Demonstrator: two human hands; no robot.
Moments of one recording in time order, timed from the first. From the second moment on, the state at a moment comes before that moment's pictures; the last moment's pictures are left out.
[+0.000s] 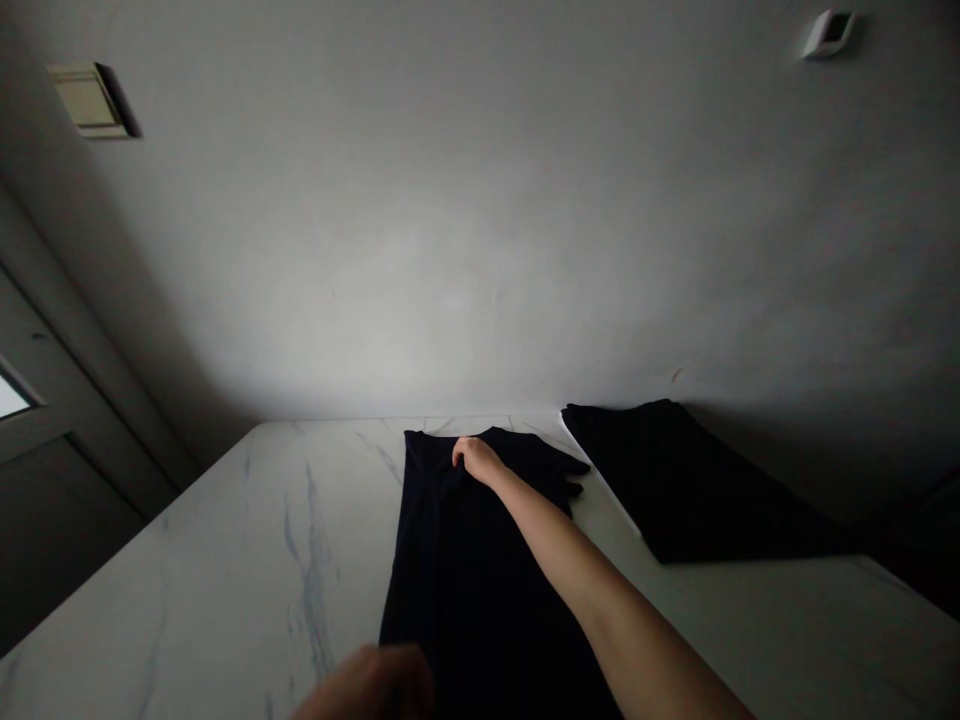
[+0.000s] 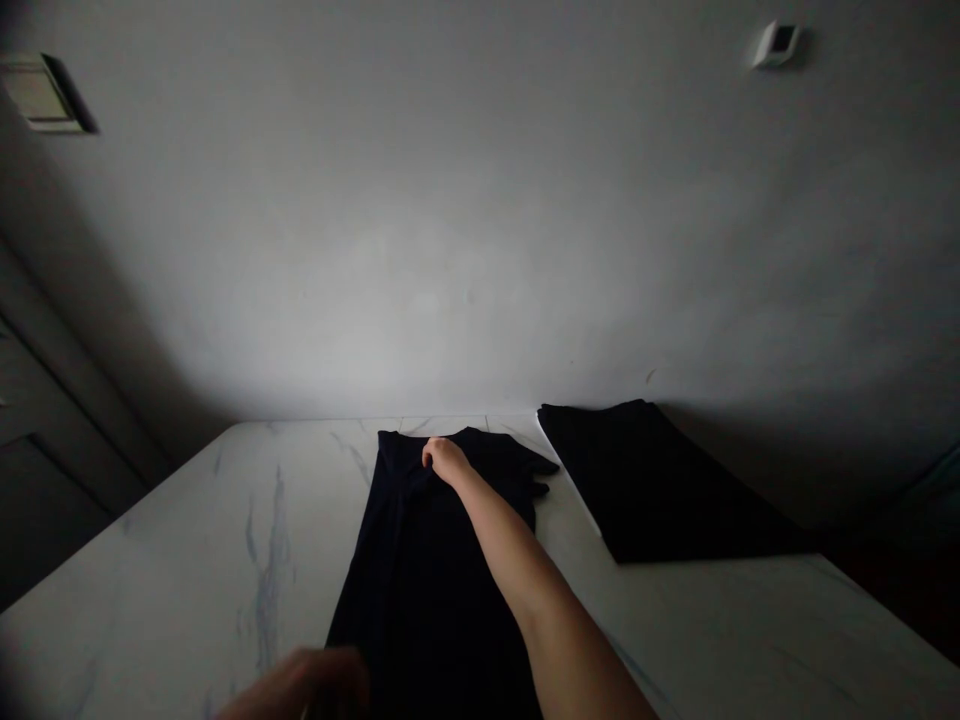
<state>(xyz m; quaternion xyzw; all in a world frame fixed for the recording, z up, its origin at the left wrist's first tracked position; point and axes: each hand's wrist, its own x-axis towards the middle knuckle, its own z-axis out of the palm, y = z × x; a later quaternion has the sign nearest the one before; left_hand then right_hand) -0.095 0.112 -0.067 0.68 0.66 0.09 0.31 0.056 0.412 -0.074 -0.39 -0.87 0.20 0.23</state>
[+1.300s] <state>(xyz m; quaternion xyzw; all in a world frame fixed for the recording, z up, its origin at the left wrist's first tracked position) -0.154 0.422 -0.065 0.64 0.76 0.13 0.05 0.037 0.325 -0.058 -0.32 -0.93 0.04 0.20</state>
